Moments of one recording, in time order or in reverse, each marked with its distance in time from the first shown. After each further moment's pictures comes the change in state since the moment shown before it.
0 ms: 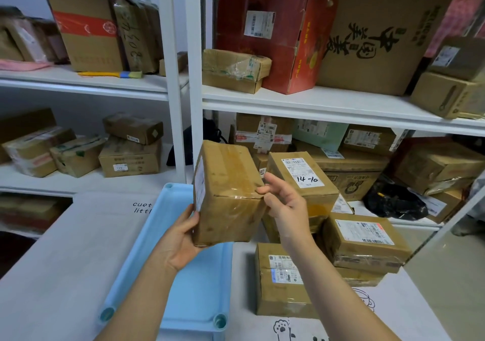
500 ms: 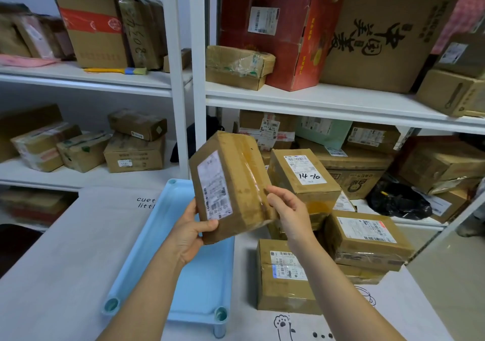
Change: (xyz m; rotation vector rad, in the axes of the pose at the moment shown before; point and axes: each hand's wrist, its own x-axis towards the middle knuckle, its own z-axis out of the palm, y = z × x) left_hand -0.001 -0.011 0.007 0.326 0.092 0.115; right_hand 0.002 0.022 -0.013 0.010 -0.036 0.174
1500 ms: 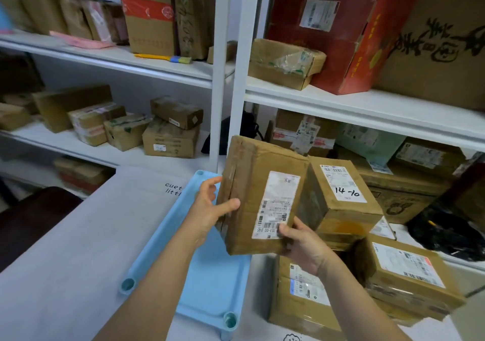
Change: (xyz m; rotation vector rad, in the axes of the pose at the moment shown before) left_hand 0.006 0.026 0.006 0.276 0.245 0.188; right_hand 0.043 0.054 -0.009 0.146 -0.473 0.410
